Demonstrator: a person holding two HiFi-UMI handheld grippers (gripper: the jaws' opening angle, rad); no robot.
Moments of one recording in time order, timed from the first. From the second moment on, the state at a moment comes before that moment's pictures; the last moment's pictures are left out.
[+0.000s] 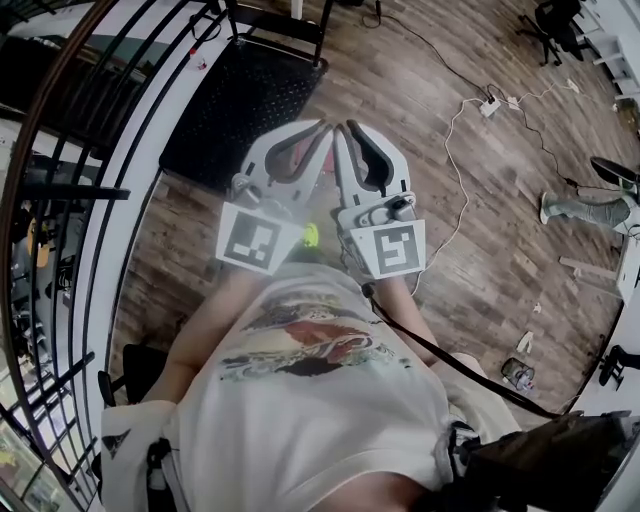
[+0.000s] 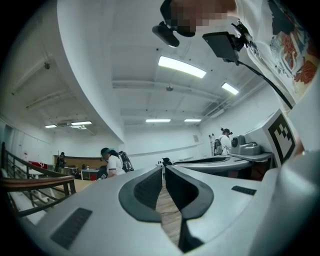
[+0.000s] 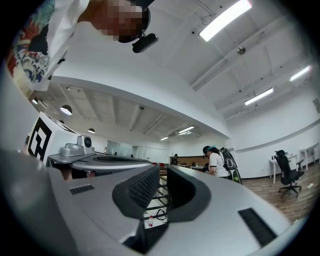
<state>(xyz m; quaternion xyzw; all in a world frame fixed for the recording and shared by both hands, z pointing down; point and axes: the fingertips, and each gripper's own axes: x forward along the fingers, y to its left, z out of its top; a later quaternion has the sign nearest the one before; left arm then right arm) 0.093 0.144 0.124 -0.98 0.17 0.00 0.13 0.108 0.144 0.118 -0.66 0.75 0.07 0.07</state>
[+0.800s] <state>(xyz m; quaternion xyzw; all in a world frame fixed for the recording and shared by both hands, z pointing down) 0.142 0.106 0.157 -0.99 0.13 -0.01 0.11 0.157 0.106 0.153 -0.69 0.72 0.04 0.03</state>
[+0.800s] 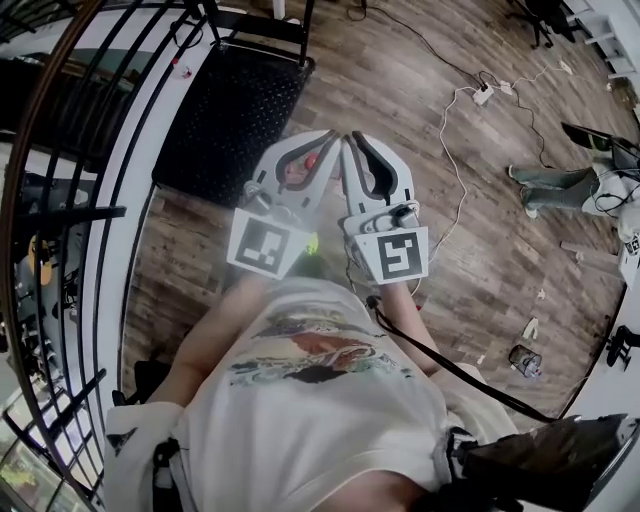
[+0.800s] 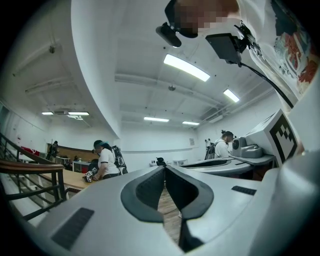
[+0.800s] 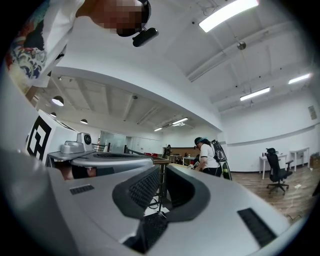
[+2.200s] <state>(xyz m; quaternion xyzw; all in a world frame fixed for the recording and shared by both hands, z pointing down) 0.189 0.019 0.346 -1.00 0.02 -0.03 0.04 0.212 0.018 0.332 -0.76 0.65 0.00 0.01</state>
